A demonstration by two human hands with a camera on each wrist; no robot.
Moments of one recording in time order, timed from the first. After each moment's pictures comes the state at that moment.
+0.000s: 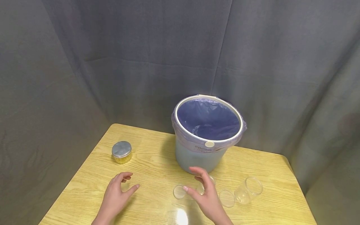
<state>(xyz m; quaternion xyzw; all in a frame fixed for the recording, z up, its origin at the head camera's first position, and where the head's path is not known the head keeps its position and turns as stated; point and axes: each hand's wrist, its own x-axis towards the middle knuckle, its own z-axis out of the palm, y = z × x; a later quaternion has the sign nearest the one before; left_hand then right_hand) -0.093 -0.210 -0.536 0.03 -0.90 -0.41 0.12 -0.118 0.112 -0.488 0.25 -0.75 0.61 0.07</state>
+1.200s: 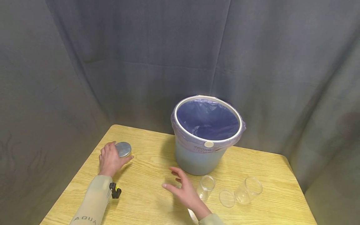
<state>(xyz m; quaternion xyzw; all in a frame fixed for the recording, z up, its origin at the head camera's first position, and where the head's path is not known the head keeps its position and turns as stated) -0.212 -0.278 -0.544 0.09 -0.94 -0.27 0.16 -0.148 0.059 -0.534 0.22 -0.77 0.59 -0.09</state>
